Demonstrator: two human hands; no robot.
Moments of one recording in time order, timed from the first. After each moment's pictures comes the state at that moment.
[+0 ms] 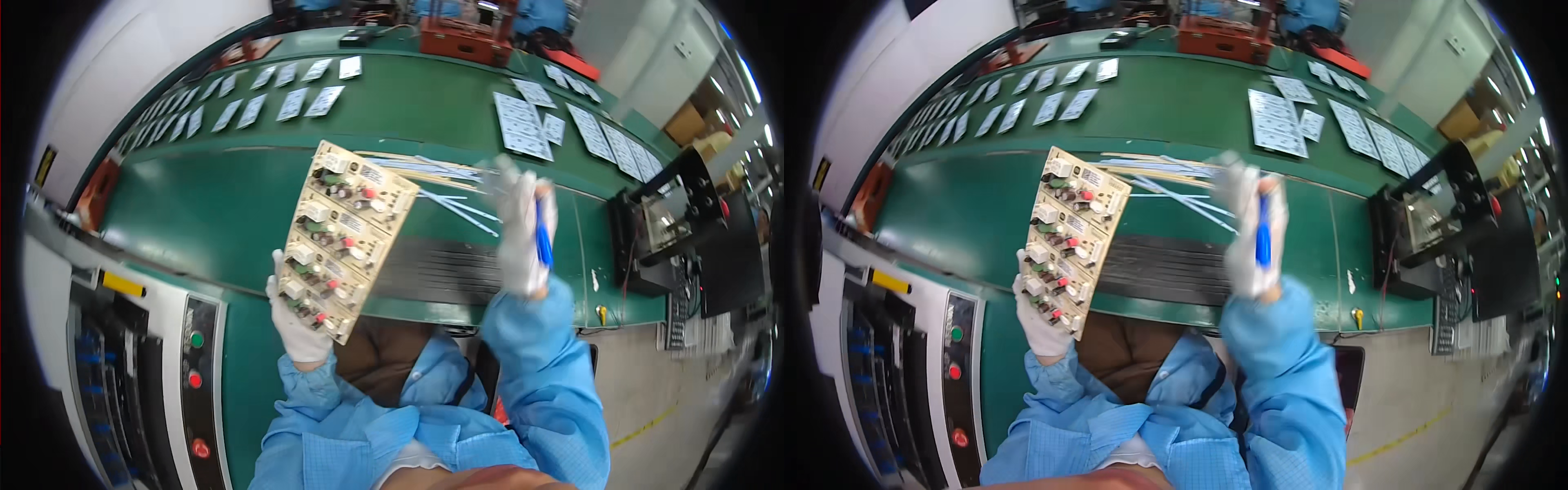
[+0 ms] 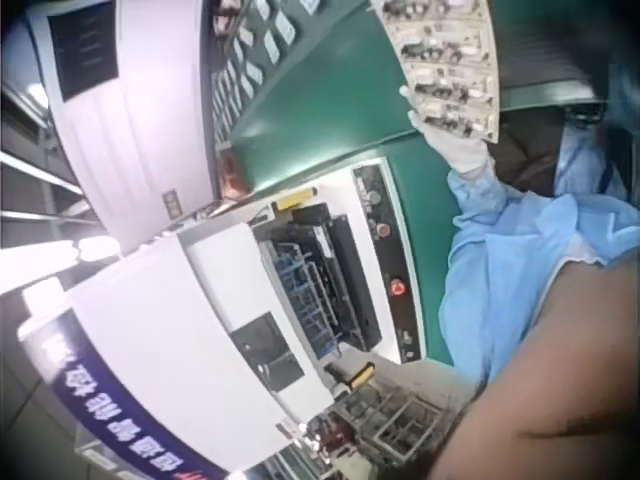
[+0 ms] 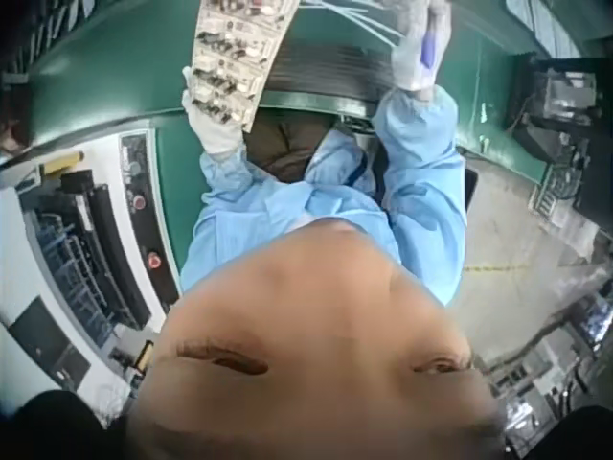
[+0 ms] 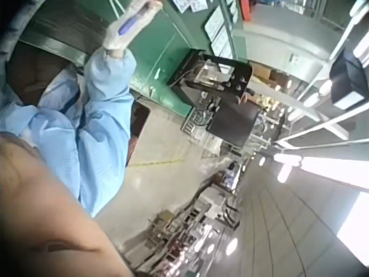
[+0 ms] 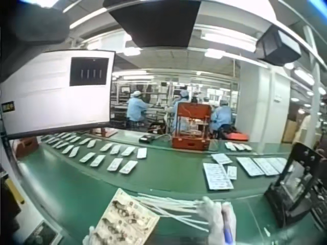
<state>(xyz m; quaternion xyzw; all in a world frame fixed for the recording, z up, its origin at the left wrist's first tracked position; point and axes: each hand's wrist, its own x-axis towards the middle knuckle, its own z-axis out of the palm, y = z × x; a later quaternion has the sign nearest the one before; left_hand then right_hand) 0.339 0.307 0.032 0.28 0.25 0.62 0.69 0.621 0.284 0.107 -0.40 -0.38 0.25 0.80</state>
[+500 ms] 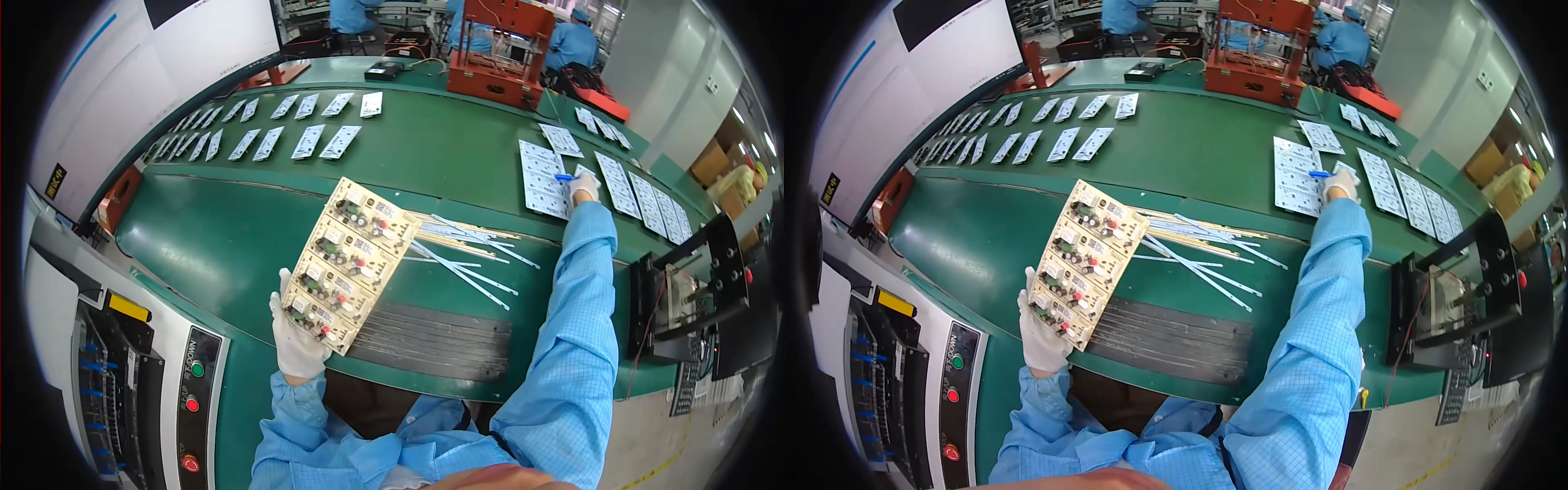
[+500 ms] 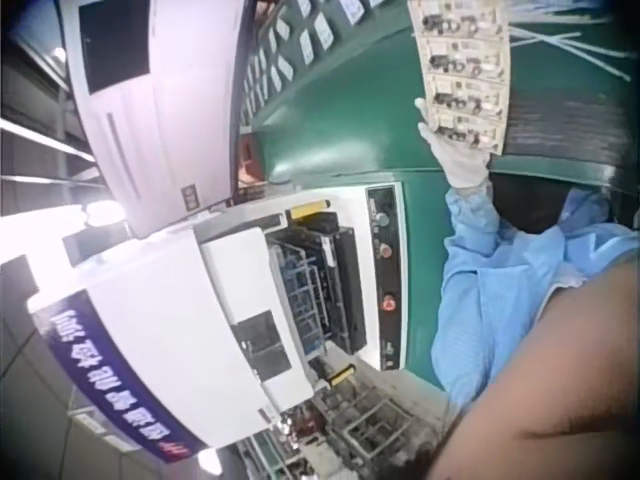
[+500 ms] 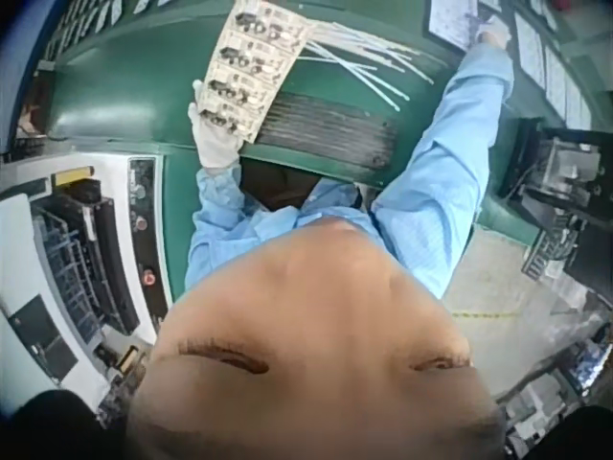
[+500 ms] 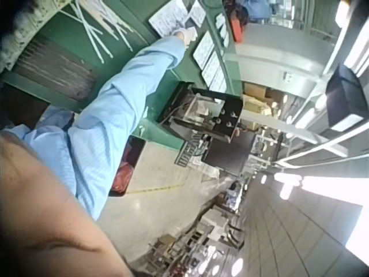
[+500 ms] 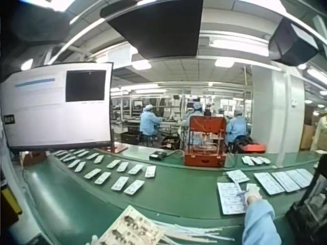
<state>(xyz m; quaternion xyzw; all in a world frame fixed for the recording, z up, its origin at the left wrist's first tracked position) 0.356 0.357 0.033 0.35 0.23 0.61 0.68 0.969 0.480 0.035 -0.95 -0.27 0.03 0.16</state>
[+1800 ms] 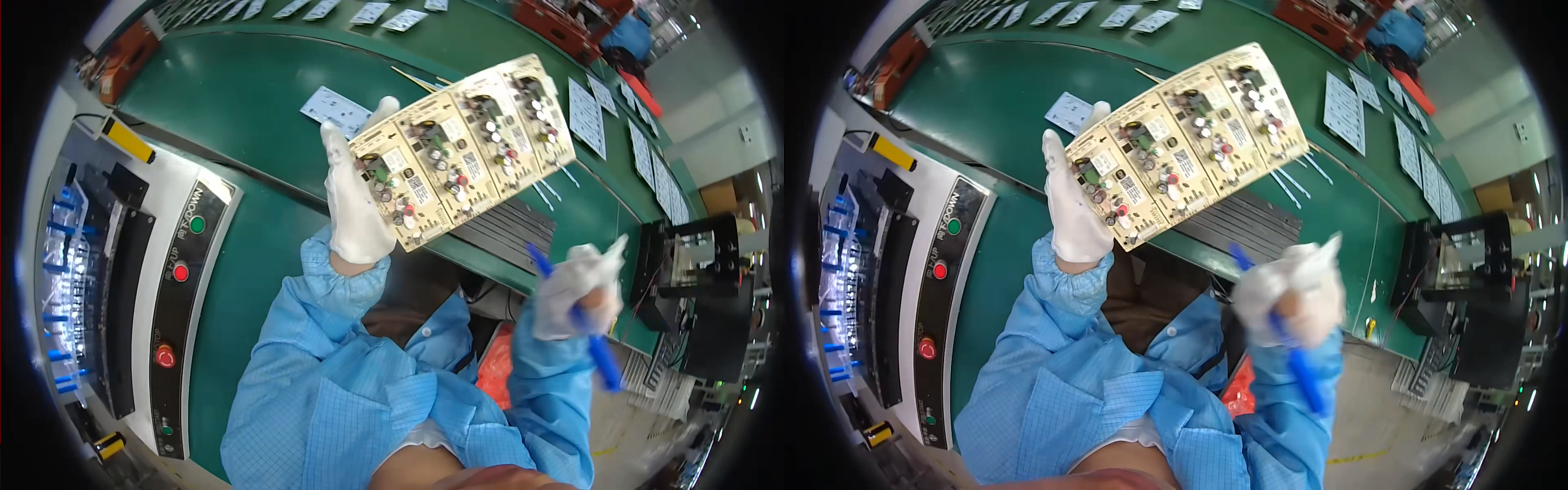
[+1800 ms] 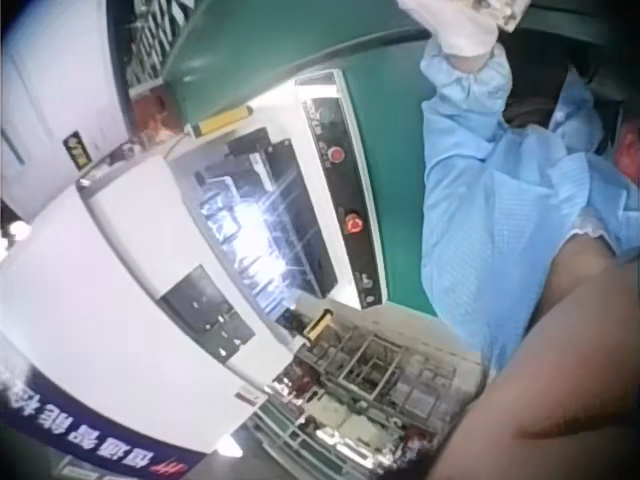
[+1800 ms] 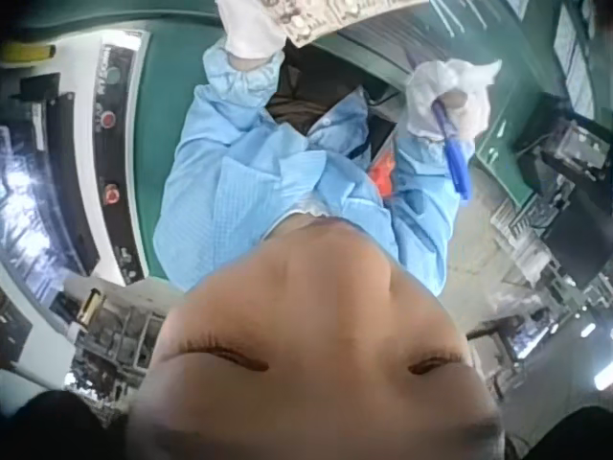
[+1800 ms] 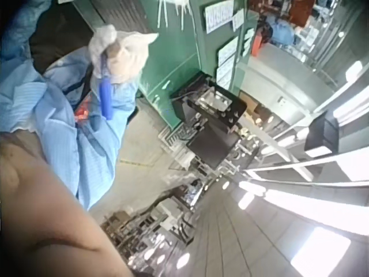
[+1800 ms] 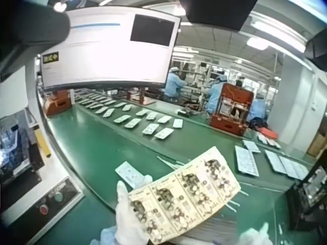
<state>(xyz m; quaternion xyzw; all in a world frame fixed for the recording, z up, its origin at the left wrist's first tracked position) 0.368 0.315 0.101 0.21 0.17 0.62 0.74 0.553 0.208 0.127 -0.36 -0.60 0.12 0.70</state>
